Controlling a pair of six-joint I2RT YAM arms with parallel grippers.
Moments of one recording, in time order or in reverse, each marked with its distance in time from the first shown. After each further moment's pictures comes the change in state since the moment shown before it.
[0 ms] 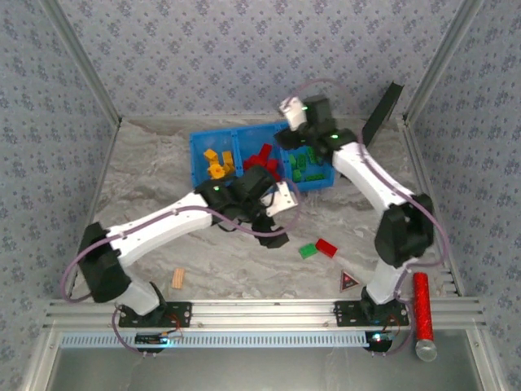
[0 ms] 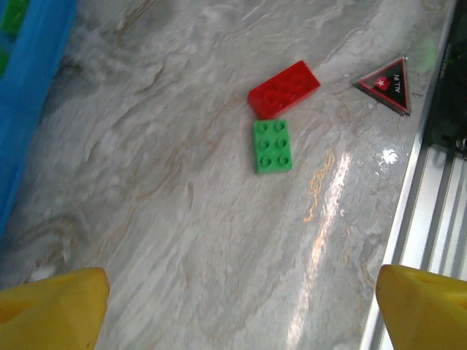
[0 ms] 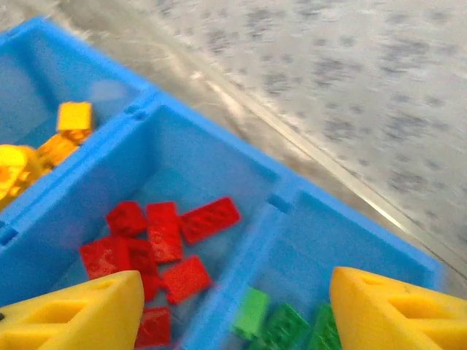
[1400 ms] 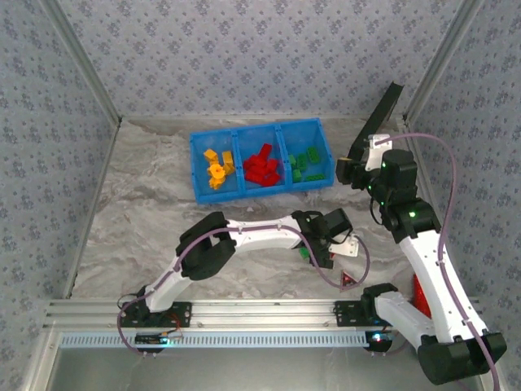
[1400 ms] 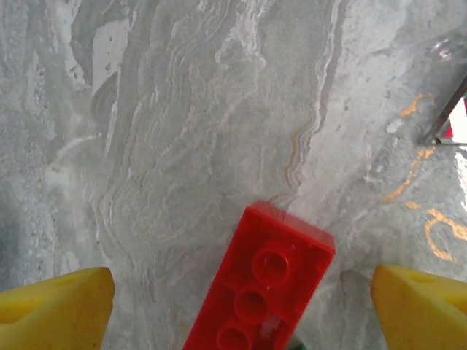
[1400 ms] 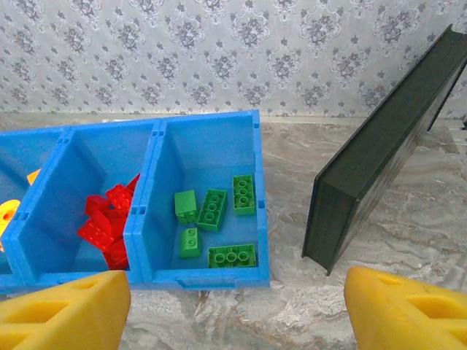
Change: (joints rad) left arm -0.237 0.656 0.370 0.197 -0.251 0.386; right arm -0.159 -0.753 -0.518 -0.101 0.056 0.351
